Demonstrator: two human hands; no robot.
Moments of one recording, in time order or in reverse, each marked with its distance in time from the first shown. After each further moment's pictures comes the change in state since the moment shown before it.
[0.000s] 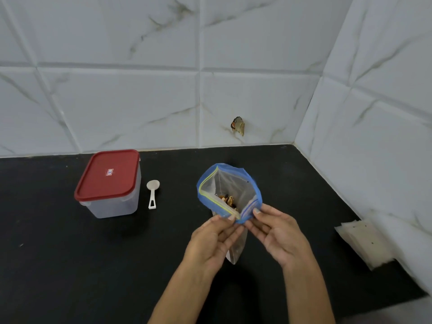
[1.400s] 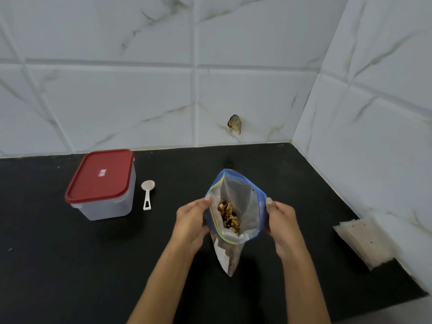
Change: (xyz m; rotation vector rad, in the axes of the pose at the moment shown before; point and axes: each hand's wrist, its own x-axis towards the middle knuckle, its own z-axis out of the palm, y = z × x) left_hand 0.034 0.030 -0.007 0.358 0.147 0.141; right_hand 0.036 0.001 -0.010 -0.548 0.286 -0.182
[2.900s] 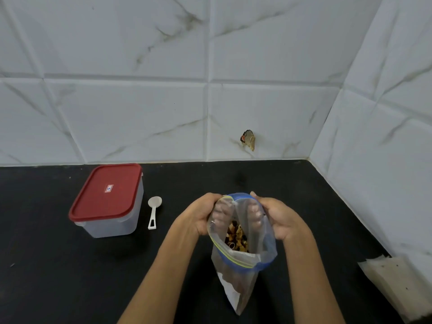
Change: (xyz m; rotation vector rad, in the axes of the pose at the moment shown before) left_hand 0.084 0.046 0.017 0.005 -0.447 -0.368; right_hand 0.085 -0.042 0.025 0.206 -0.642 0.251
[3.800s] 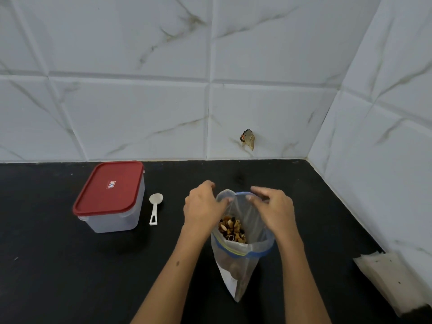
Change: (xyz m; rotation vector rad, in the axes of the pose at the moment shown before) left_hand -0.033 -0.013 0.026 1.228 0.834 0.512; right_hand -0.025 0.009 0.021 -0.973 0.592 -0.477
